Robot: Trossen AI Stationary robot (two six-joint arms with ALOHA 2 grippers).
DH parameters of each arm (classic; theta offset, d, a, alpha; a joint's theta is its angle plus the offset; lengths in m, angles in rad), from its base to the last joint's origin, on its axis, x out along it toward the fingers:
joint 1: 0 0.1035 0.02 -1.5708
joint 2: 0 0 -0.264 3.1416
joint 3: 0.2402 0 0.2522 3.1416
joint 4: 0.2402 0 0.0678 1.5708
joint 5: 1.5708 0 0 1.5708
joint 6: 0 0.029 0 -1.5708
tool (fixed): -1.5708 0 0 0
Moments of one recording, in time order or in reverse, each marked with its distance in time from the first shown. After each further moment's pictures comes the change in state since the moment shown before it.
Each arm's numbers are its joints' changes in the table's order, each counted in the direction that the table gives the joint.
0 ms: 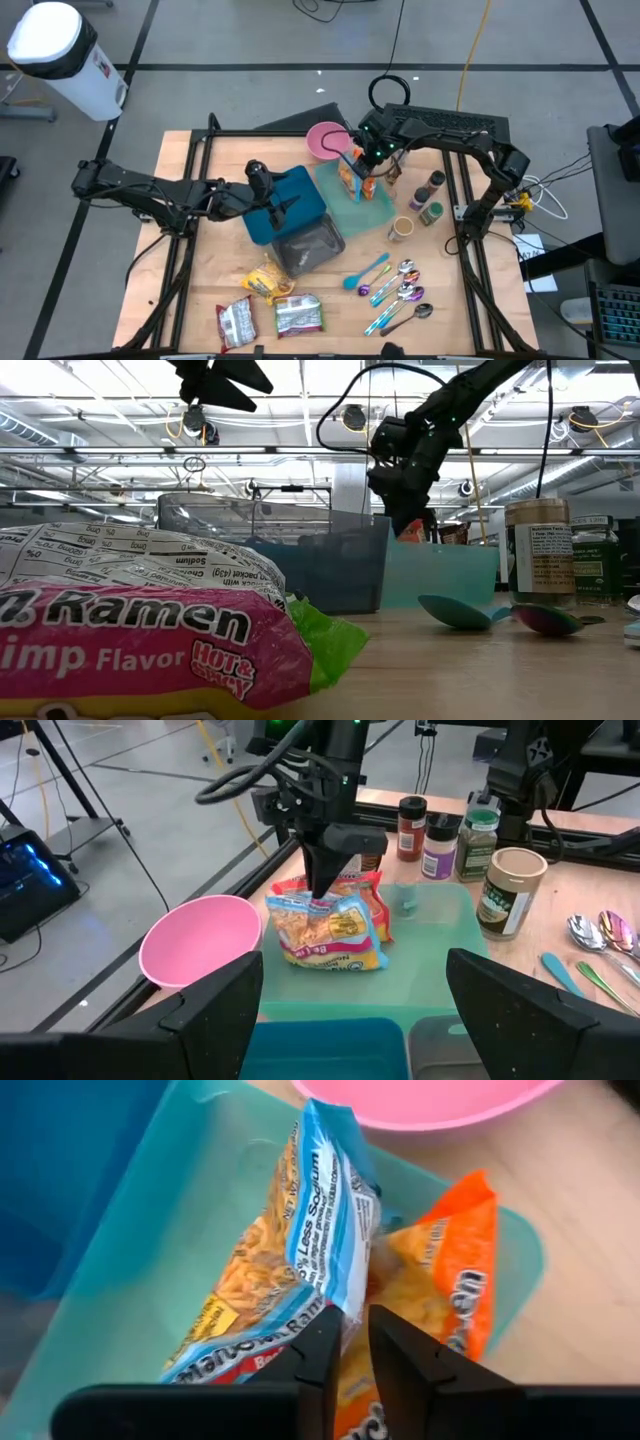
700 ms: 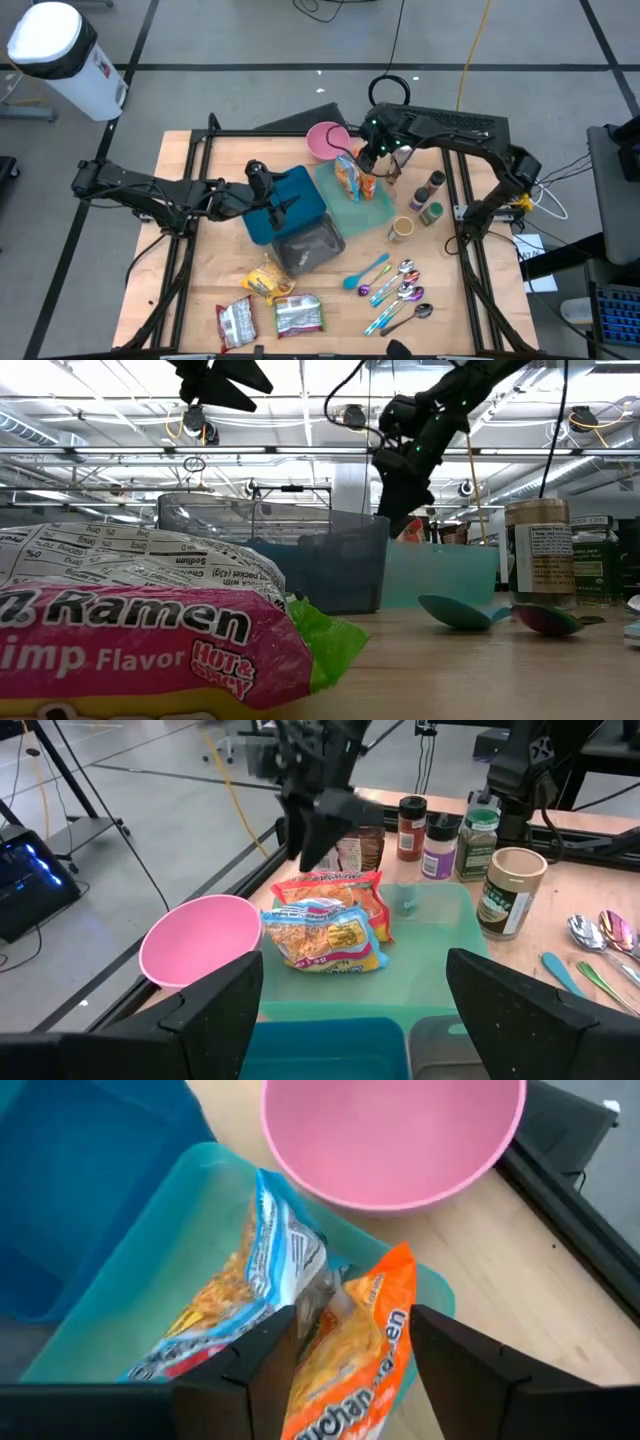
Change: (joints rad) left arm 0.000 0.000 0.000 0.001 0.000 0.000; right arm -0.003 -0.102 -0.001 -0.039 -0.074 -0.070
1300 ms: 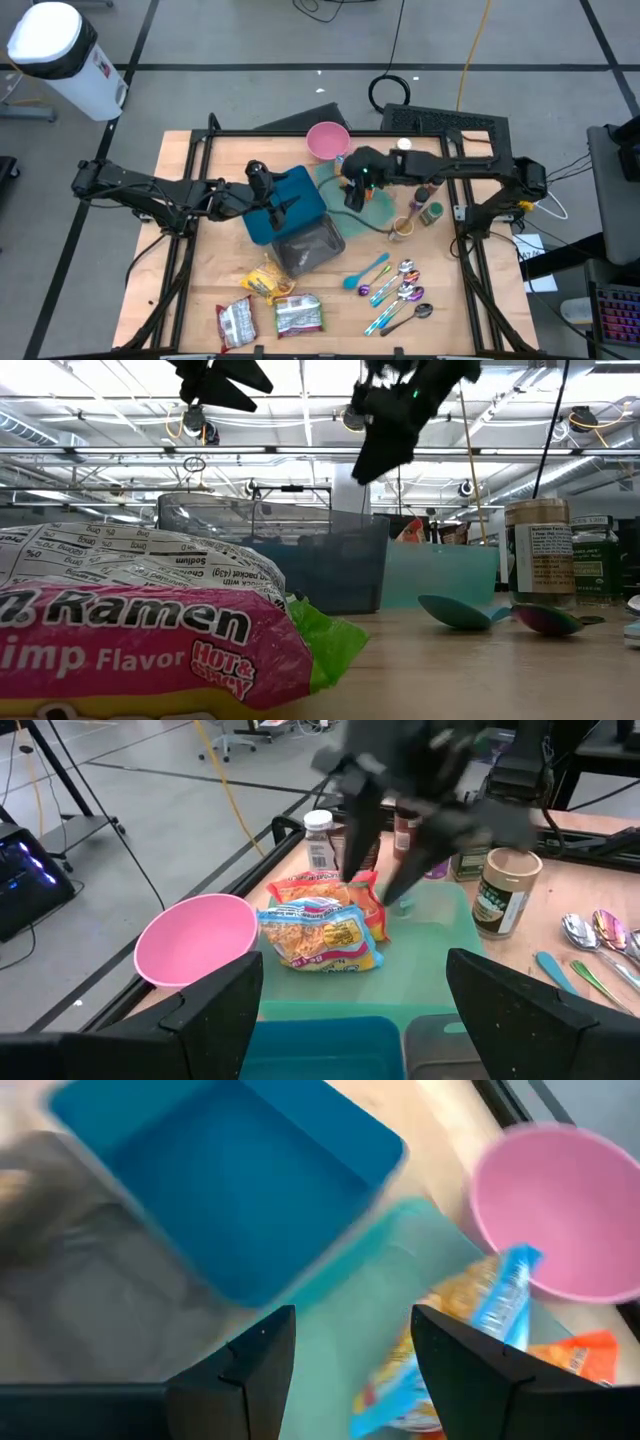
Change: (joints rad) left arm 0.000 0.000 0.000 0.000 -0.010 -0.006; right arm 0.431 -0.080 0.000 -0.065 -0.260 0.028
